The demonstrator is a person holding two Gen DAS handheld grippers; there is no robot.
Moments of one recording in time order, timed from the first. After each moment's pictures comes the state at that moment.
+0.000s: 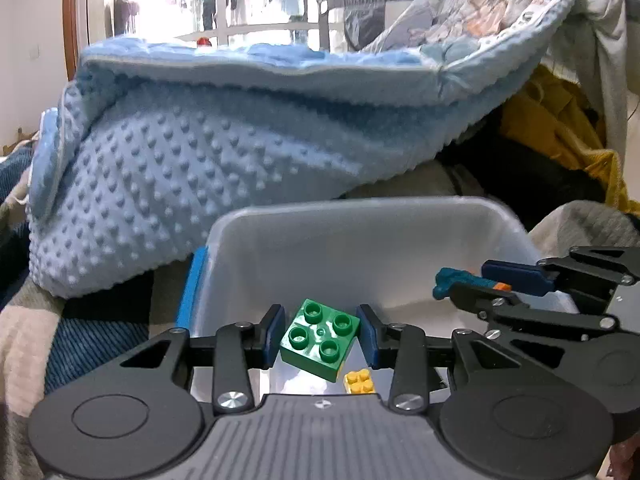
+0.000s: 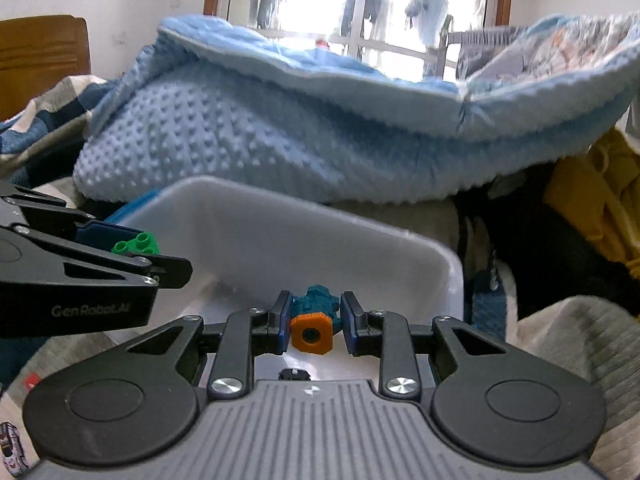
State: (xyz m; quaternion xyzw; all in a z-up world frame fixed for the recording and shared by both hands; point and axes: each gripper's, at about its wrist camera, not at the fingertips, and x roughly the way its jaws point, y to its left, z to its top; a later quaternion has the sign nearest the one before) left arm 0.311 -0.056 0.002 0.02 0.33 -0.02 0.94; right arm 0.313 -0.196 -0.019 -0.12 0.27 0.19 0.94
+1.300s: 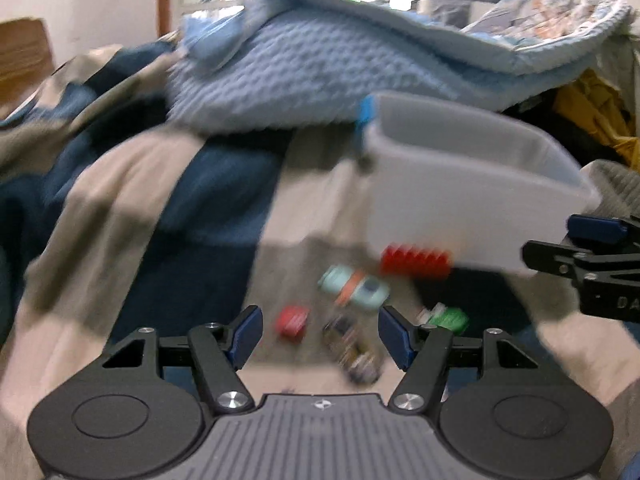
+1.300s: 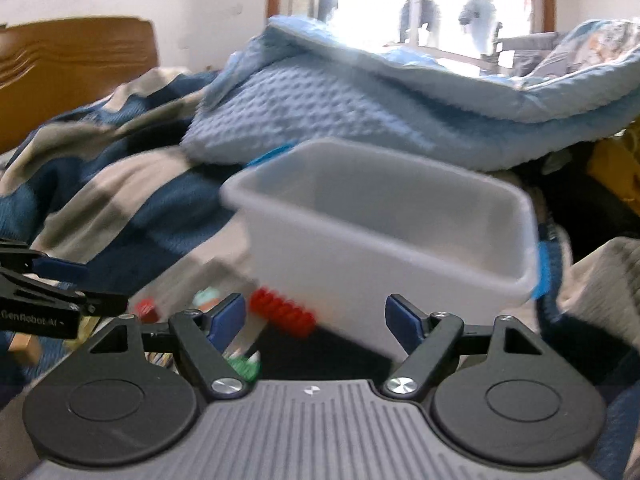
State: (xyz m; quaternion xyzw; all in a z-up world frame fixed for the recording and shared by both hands) left arm 0.122 0.040 -0.055 -0.06 0.36 0.08 0.93; right arm 0.192 -0.181 -0.045 -0.11 0.26 0.28 0.92
